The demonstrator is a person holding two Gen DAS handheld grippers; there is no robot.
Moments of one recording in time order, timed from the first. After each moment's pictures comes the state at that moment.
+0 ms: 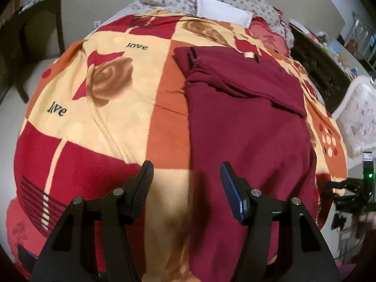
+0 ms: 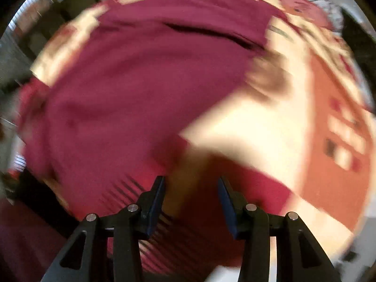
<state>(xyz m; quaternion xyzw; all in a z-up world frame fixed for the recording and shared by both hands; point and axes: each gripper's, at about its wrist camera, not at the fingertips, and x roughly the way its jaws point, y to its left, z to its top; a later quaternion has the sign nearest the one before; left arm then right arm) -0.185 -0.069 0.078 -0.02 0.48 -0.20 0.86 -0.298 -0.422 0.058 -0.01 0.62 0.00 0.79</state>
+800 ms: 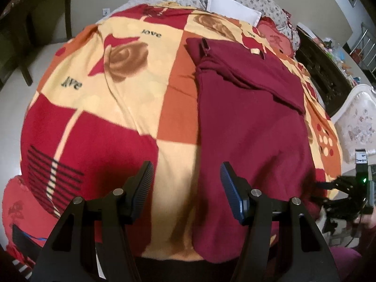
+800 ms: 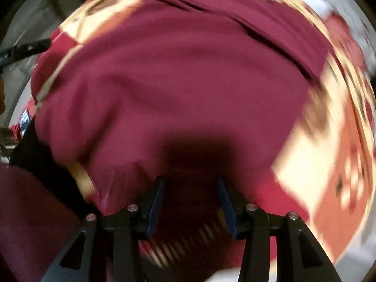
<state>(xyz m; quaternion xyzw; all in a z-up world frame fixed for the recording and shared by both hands) -0.206 -0.045 0.075 -0.06 0.51 -0.18 0.84 -0.283 -0.364 0.064 -0.04 0.65 0.07 0.76</state>
